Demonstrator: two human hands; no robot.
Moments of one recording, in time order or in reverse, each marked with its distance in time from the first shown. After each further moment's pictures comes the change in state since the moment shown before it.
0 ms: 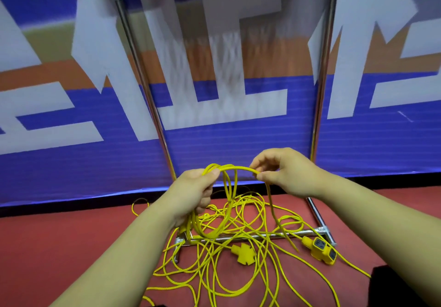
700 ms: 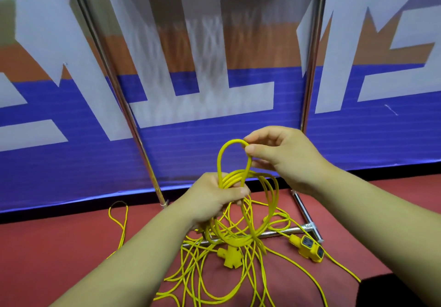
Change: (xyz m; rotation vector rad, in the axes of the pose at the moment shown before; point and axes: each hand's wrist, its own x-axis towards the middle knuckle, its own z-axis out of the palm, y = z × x) left_hand 0.062 -0.012 0.048 0.140 -0.230 0.101; right_hand 0.019 -0.010 -0.011 0.666 0.278 0.148
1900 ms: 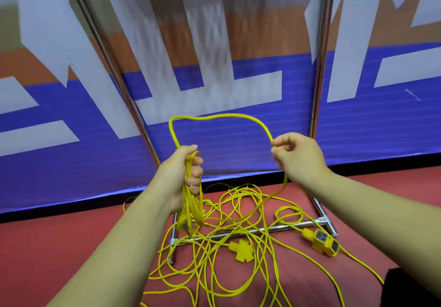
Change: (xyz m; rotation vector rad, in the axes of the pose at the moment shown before) left_hand -0.004 0.019 -0.050 -0.537 0.402 -0.293; right_hand 0.033 0.080 -0.024 -0.390 0.362 0.053
